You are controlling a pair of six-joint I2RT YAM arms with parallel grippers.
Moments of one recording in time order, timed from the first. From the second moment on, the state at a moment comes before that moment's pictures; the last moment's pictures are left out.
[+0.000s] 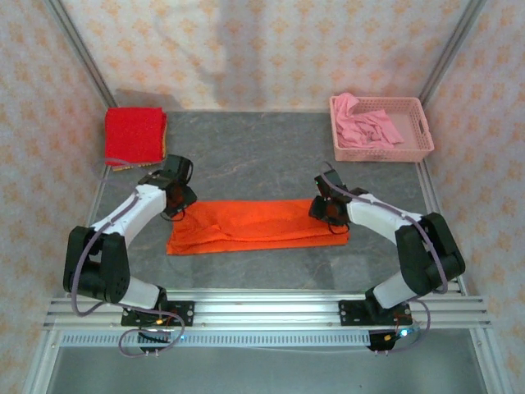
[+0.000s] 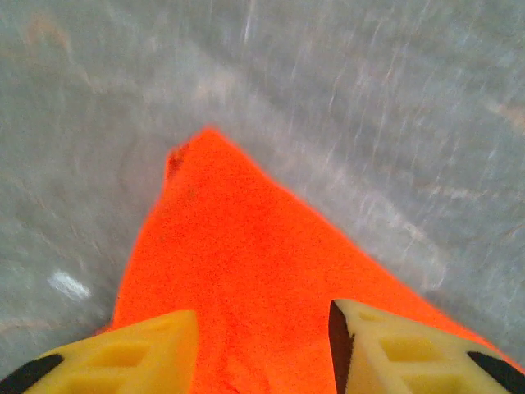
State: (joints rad) left arm -0.15 1.45 0.93 -0.70 -0.17 -0.88; right arm 0.44 1.51 0.83 -0.48 0.05 0.72
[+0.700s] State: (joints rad) left arm -0.15 1.98 1.33 -0.67 -0.20 -0.85; right arm 0.46 1.63 0.86 -0.40 0.04 0.72
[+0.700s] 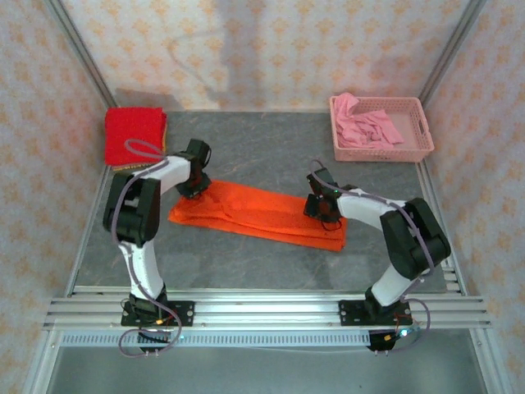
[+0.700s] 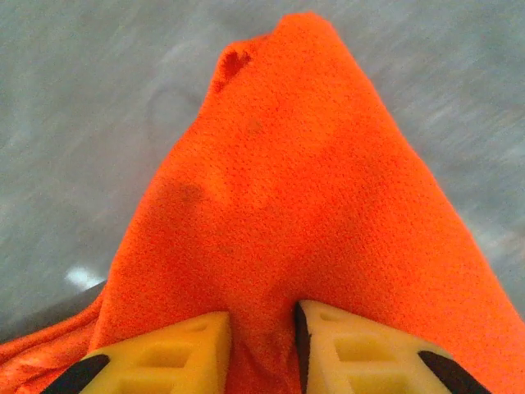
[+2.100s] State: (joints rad) left arm -0.15 2.04 2.07 -0.99 -0.17 -0.70; right arm 0.83 1.70 1.13 -0.33 0.09 0.73
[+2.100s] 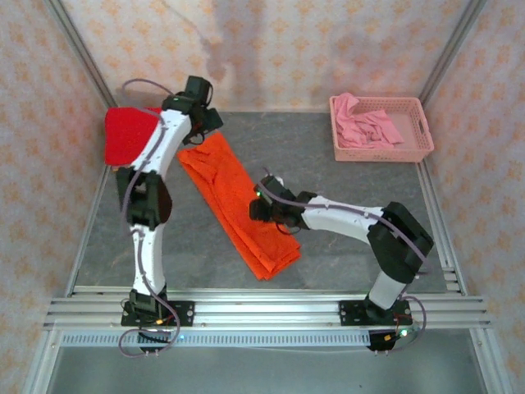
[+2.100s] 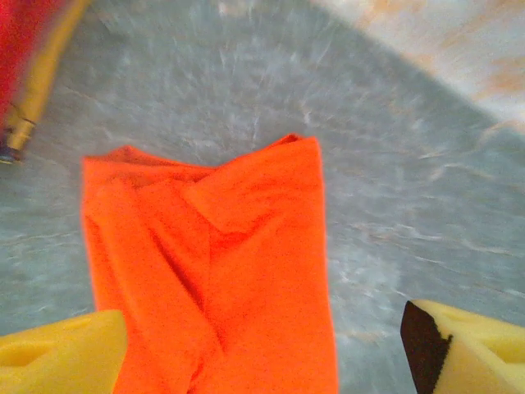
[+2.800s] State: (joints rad) left arm -0.29 0.94 0.79 -0.82 -0.18 -0.91; right arm 0.63 2.48 2.05 -0.37 -0.08 0.58
